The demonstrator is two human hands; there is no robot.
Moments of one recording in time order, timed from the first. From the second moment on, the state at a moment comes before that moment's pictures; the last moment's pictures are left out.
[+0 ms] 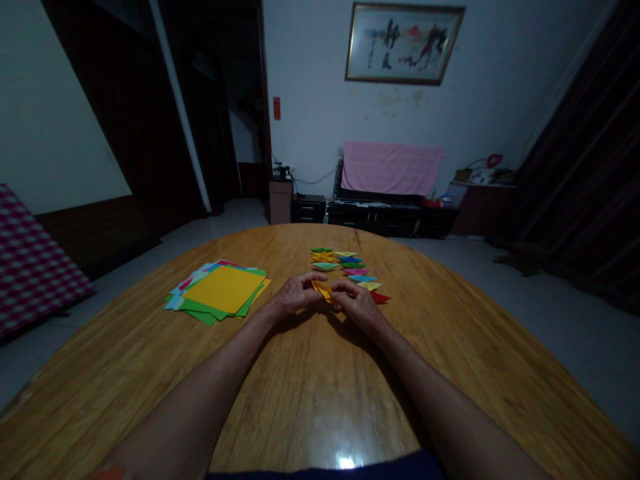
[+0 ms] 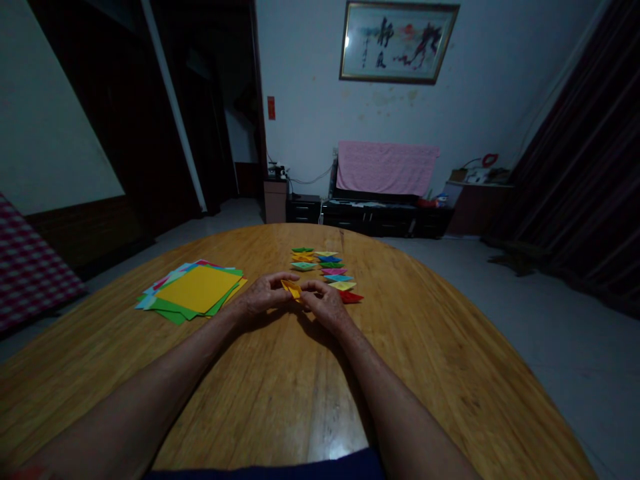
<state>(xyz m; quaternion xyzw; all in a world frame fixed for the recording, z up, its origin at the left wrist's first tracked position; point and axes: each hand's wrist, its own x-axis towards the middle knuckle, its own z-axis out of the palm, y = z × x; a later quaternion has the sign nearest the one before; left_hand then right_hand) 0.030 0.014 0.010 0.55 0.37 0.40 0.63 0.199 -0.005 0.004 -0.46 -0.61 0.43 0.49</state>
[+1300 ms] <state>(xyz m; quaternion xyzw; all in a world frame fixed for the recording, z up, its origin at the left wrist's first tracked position) 0.040 0.013 0.017 0.56 0.36 0.44 0.60 0.196 -0.002 -0.001 -0.36 -0.49 0.60 0.52</state>
